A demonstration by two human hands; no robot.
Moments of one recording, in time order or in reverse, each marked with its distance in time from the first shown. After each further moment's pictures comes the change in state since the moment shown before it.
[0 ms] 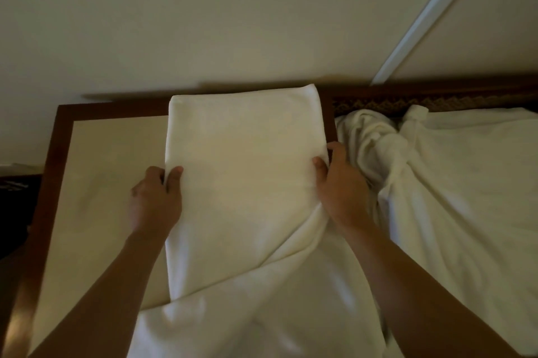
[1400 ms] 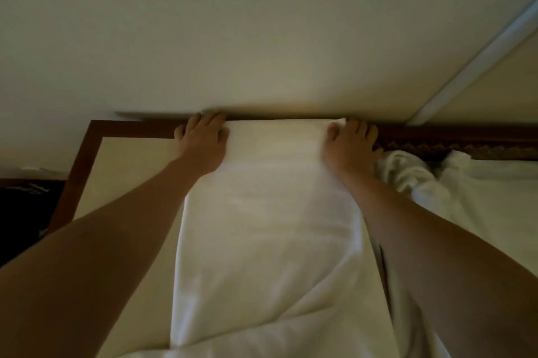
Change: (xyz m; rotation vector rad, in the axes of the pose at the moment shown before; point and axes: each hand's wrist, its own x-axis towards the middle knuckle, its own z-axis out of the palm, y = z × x) left_hand 0.151 0.058 0.037 0.388 -0.101 0.351; right_hand 0.153 -0.051 0.051 -0.113 0.021 0.171
